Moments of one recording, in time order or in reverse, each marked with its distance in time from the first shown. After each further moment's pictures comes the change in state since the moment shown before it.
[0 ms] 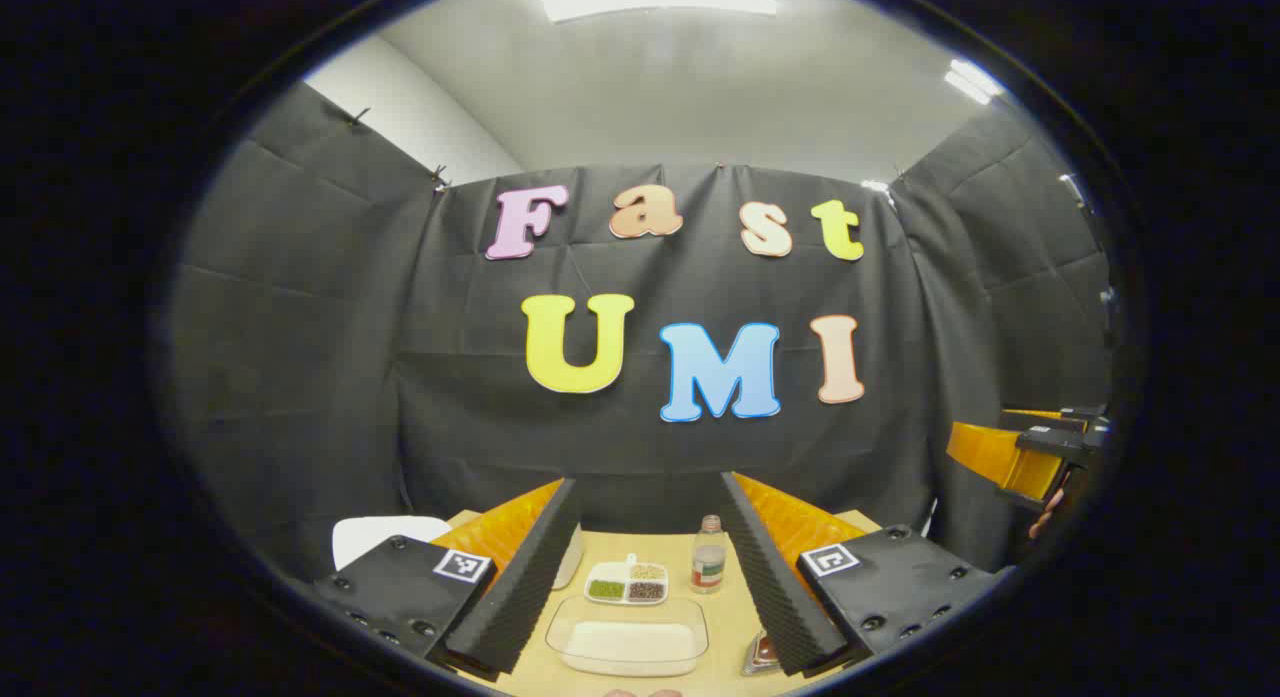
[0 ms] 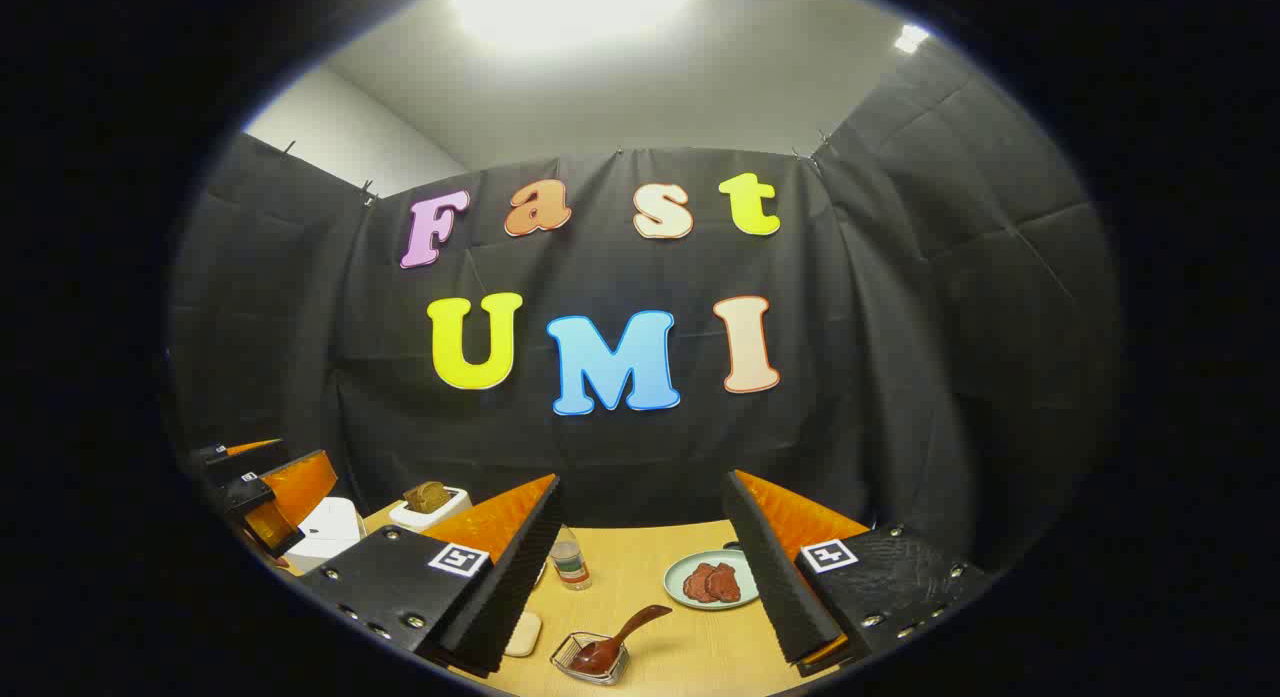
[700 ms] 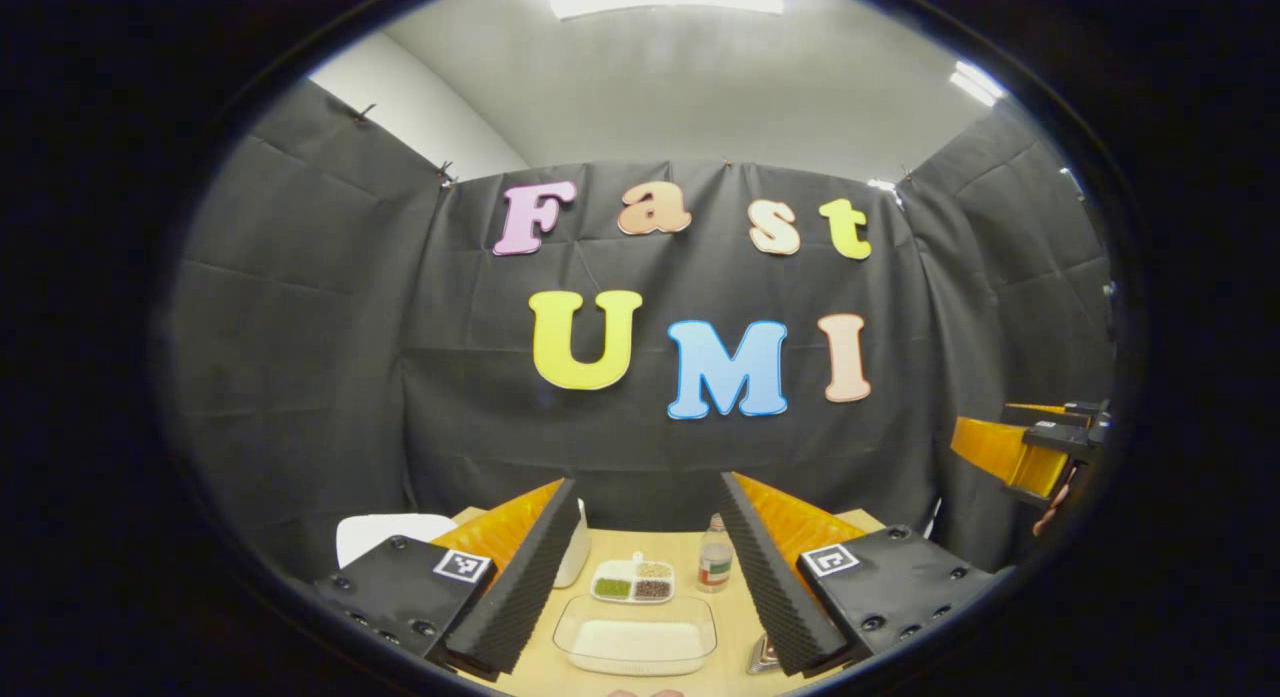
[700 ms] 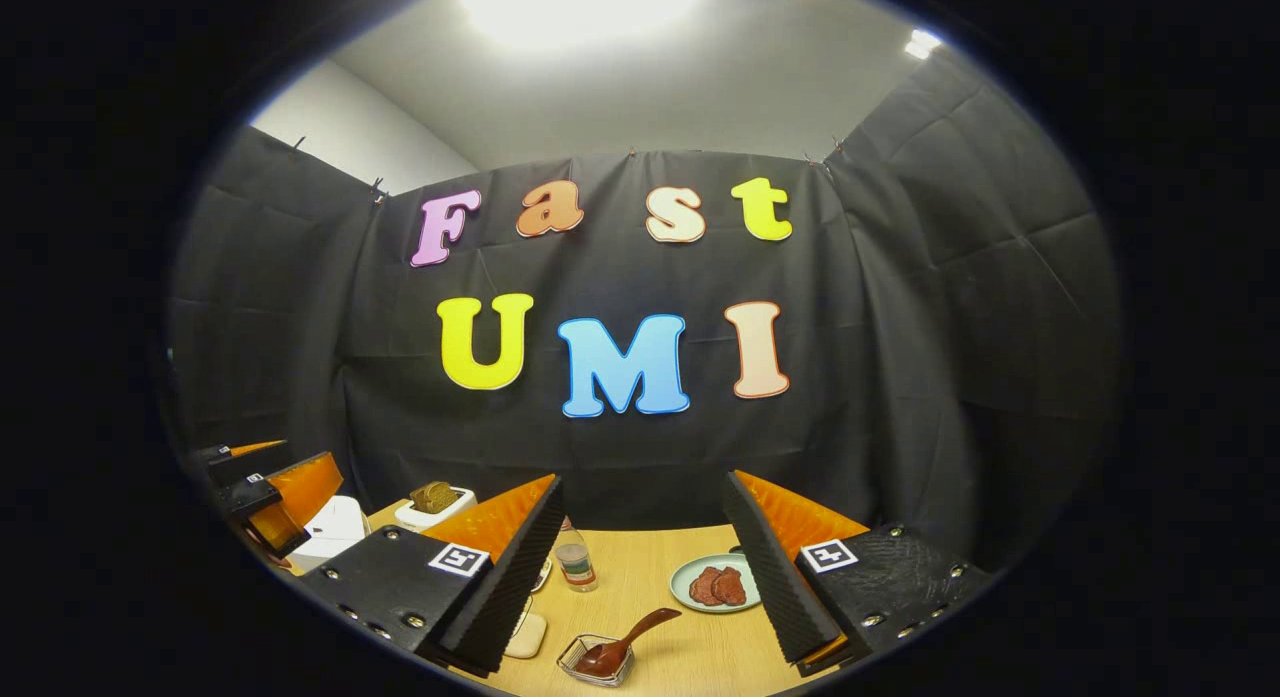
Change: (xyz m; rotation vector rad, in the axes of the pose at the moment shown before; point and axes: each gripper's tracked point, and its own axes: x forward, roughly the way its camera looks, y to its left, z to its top) left arm 0.005 0.007 -0.004 0.002 0.021 0.006; right arm 0.001 0.011 0.005 -0.018 0.000 0.015
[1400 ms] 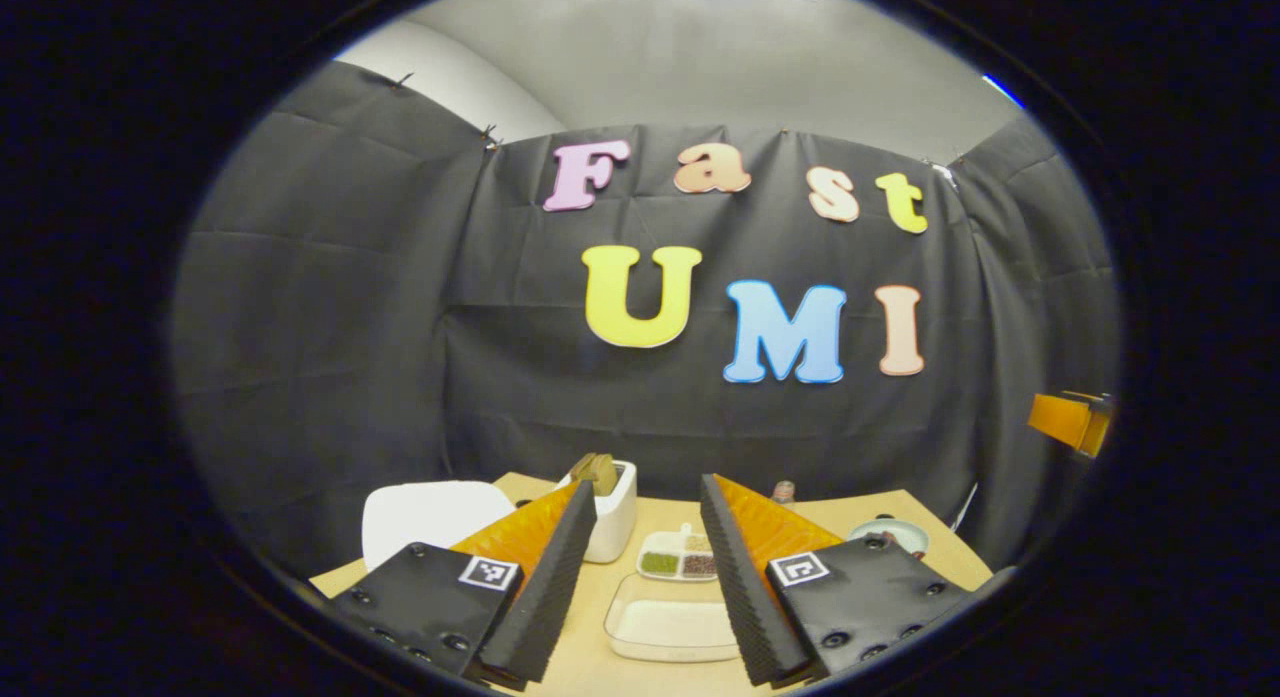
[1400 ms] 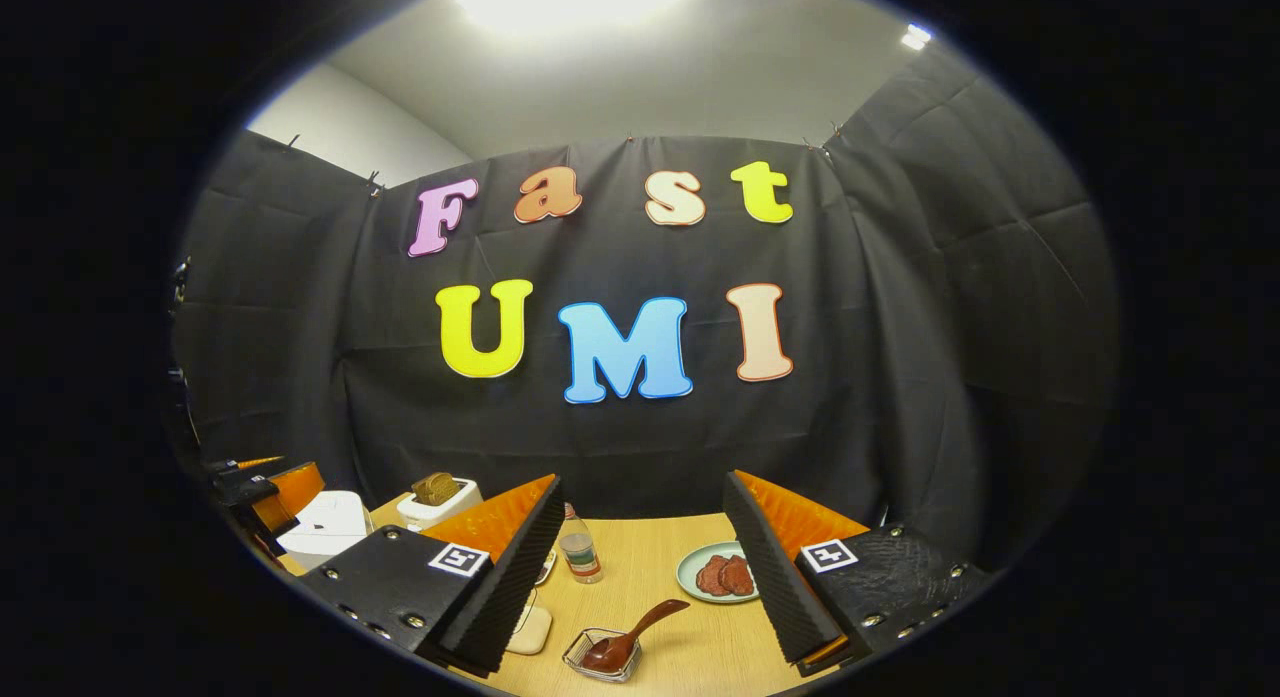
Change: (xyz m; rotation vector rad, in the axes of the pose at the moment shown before) left arm 0.019 0.100 -0.062 -0.045 0.145 0.147; right arm 0.007 0.004 -0.019 0.013 0.047 0.003
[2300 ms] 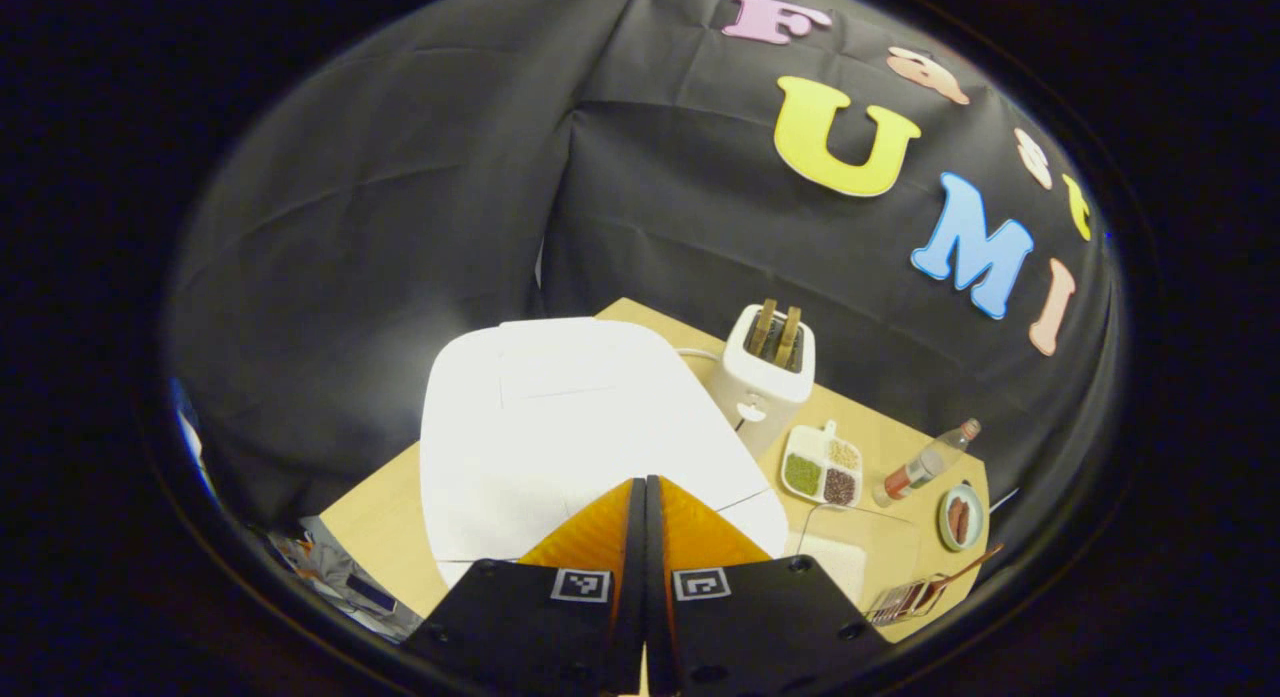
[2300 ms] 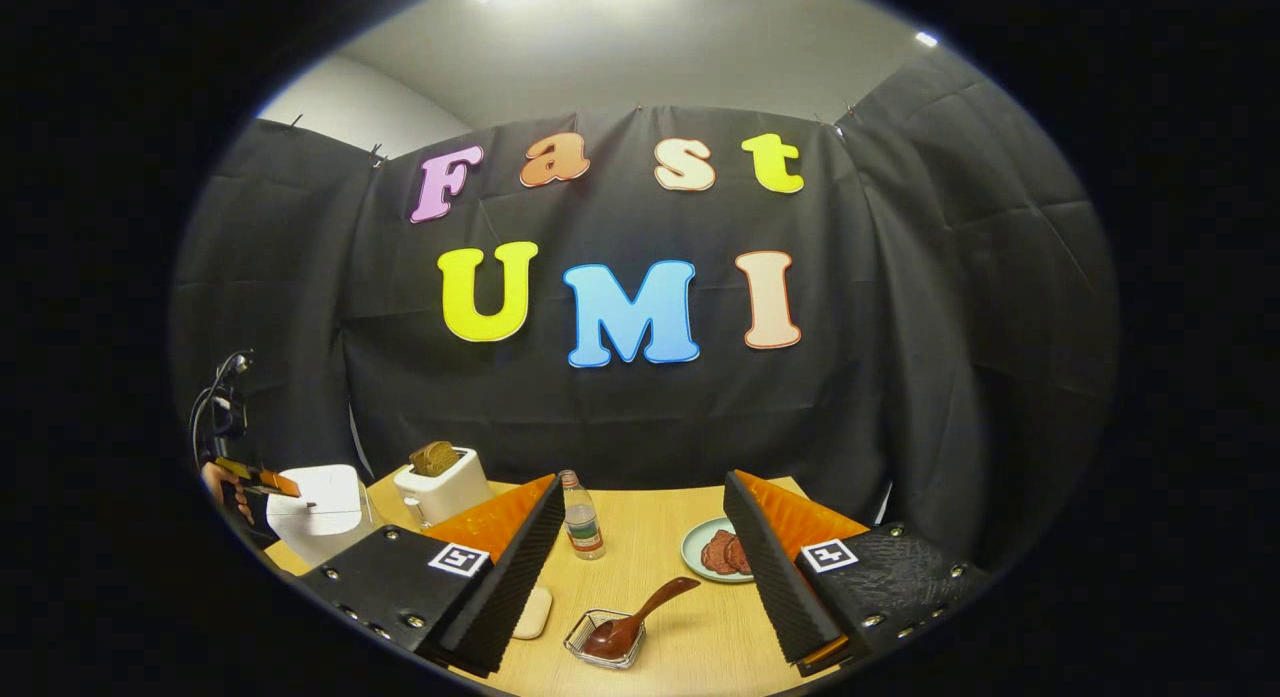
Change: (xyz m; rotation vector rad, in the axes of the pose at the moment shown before) left arm 0.110 0.205 -0.154 -0.264 0.542 0.197; right arm 0.009 0.010 -0.036 -0.022 0.094 -0.006
